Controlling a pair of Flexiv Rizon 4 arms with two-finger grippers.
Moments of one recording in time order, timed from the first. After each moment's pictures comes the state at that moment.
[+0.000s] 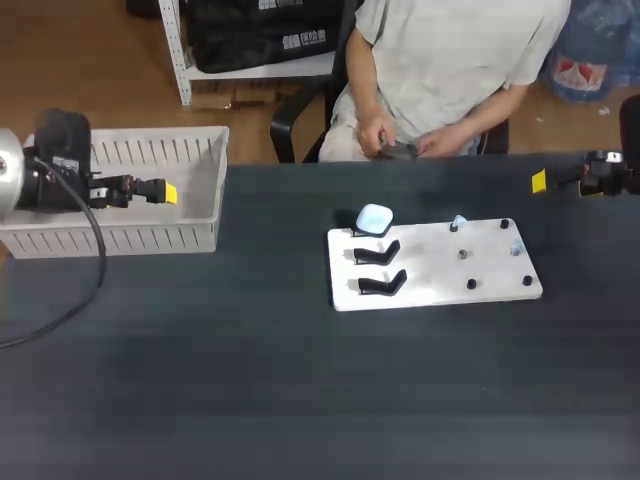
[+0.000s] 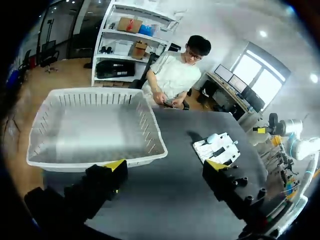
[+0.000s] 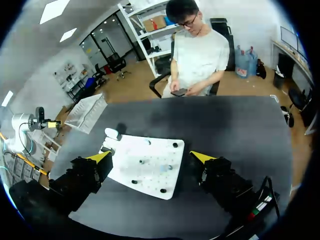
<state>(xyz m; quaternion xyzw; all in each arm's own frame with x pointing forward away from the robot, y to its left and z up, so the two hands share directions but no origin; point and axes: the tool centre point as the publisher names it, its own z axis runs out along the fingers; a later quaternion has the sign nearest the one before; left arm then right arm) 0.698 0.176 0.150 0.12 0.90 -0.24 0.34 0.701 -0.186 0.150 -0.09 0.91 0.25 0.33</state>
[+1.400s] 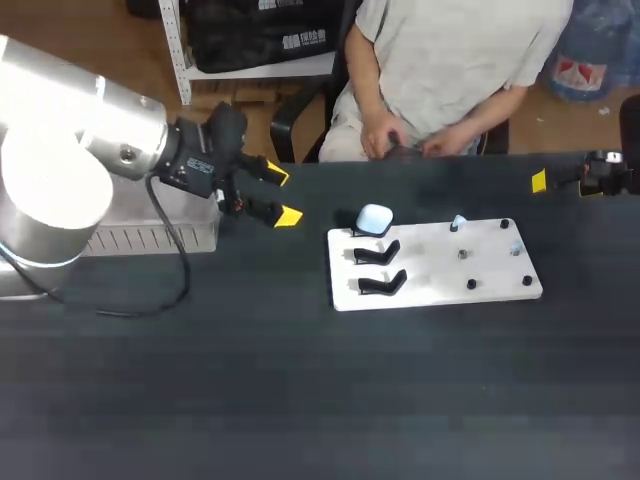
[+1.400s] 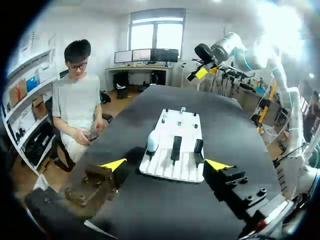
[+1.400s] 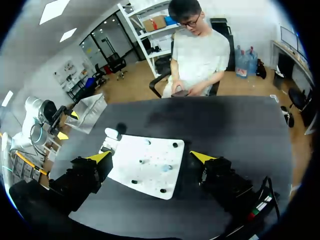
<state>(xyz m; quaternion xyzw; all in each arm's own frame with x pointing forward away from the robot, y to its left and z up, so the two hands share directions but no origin) 0.726 0.003 0.116 0.55 0.71 -0.30 0.34 0.702 -0.186 0.150 -0.09 0.91 0.25 0.33</state>
